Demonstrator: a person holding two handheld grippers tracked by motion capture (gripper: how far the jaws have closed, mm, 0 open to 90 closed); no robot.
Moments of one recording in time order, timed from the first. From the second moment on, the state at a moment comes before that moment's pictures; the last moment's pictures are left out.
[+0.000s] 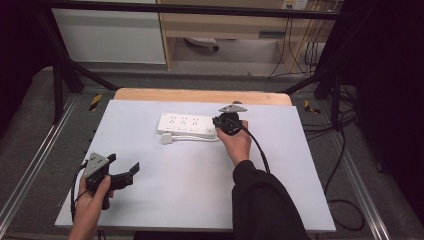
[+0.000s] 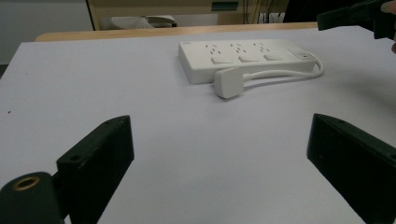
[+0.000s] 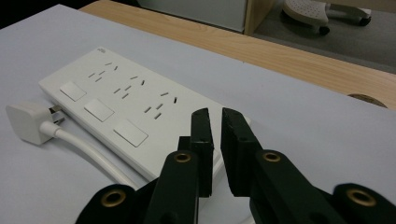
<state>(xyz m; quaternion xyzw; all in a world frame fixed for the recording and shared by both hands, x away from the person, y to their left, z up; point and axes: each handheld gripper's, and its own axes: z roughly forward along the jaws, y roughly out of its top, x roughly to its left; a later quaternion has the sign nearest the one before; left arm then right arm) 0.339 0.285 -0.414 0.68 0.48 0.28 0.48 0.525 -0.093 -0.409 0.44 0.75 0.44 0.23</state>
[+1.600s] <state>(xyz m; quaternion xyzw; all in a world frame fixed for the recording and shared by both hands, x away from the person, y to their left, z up) 0.338 0.288 -0.415 0.68 0.48 0.28 0.47 0.475 -0.176 -0.357 0.47 0.71 0.49 0.20</state>
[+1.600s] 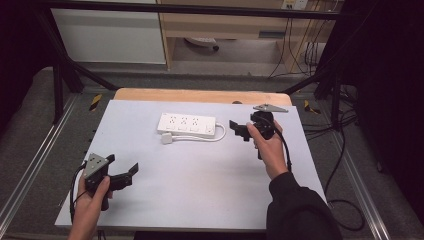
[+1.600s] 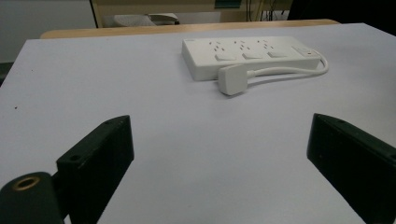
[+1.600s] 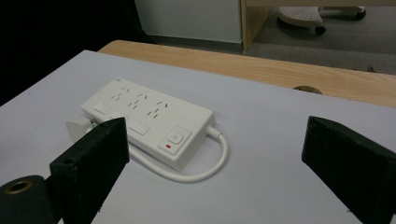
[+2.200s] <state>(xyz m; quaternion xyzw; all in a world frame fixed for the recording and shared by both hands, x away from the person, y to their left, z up) 0.337 0.292 -0.417 0.68 0.49 0.28 0.47 0.420 -0.233 -0.359 0.46 0.69 0.51 0.24</state>
